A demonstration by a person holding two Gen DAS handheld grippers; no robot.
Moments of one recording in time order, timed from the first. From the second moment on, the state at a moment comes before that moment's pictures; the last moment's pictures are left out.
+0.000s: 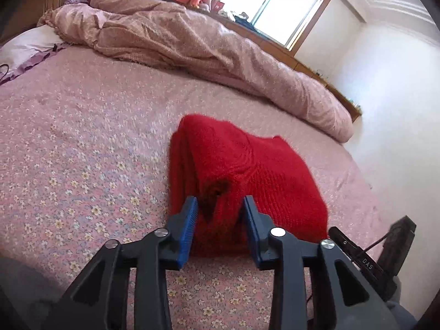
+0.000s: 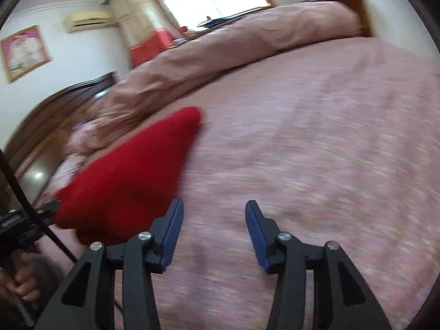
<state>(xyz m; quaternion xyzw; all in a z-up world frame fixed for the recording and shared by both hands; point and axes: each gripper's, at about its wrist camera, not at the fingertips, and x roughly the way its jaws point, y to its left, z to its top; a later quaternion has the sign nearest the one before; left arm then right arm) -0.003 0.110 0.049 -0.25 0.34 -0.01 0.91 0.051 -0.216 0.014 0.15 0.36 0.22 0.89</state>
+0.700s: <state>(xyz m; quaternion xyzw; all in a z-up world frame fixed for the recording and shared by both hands) 0.073 0.061 0.027 -0.06 0.41 0.05 0.91 0.066 -0.131 0.050 0.06 0.35 0.40 0.85</state>
